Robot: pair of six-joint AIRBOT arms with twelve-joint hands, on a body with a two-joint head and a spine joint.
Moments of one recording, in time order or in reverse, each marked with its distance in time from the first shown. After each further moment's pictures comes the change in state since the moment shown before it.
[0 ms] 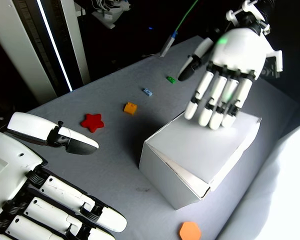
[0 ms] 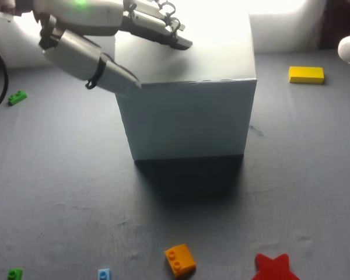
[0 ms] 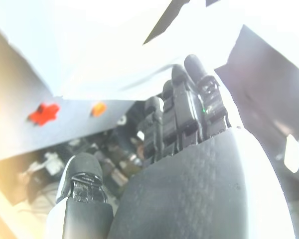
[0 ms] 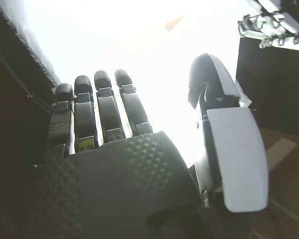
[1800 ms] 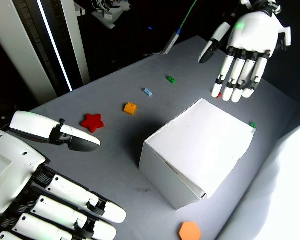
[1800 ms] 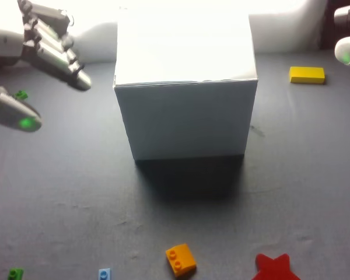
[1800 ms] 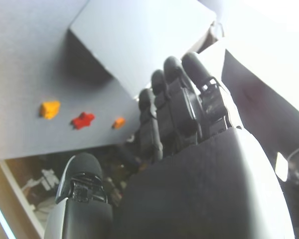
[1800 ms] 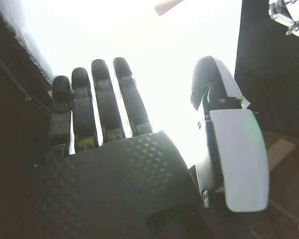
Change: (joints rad) left arm -0.075 0.320 -0.208 0.253 -0.105 -0.154; right arm 0.000 -0.001 0.000 -0.005 -0.008 0.000
